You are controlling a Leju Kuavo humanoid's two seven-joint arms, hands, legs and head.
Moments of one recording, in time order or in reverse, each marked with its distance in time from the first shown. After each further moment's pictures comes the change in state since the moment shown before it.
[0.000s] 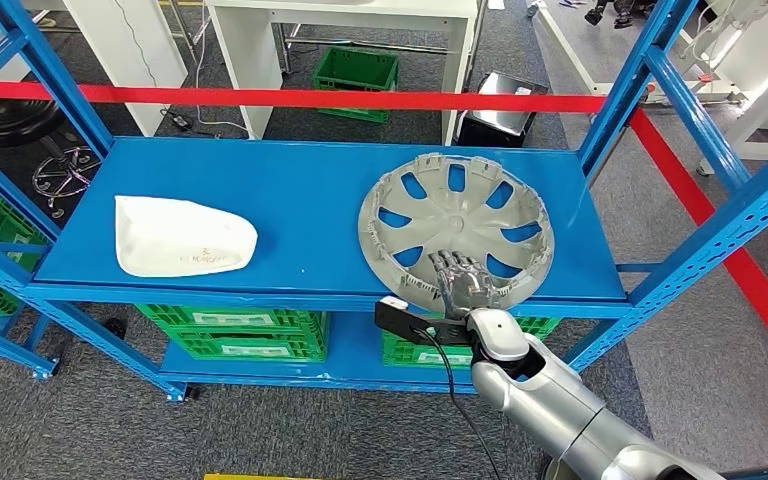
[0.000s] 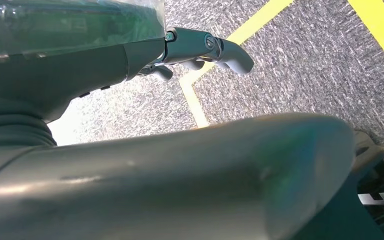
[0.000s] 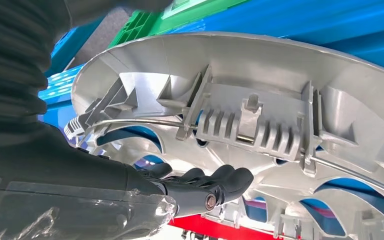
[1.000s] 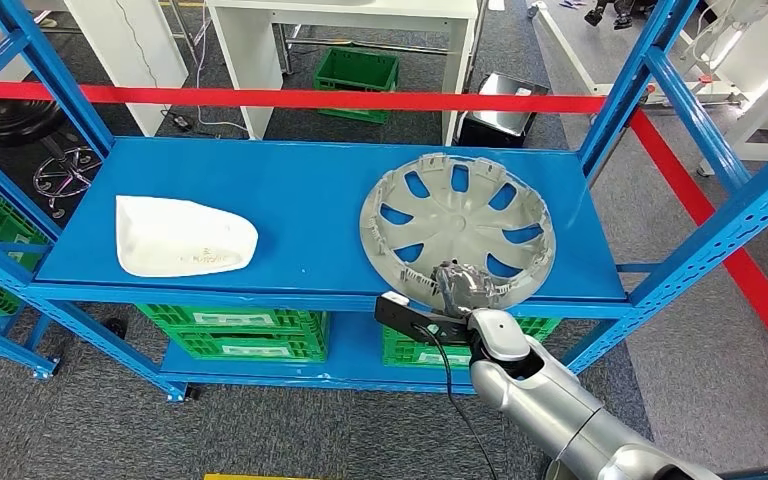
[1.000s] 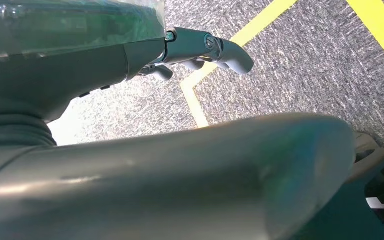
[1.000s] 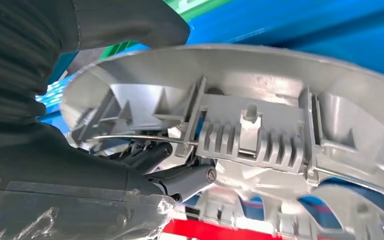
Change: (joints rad) left arm 0.000 0.005 -0.002 0.000 -0.017 -0.001 0.004; right arm 0.001 0.003 -0.008 0.028 -0.051 -0.059 0.001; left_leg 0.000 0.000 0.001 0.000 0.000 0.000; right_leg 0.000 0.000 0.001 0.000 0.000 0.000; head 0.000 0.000
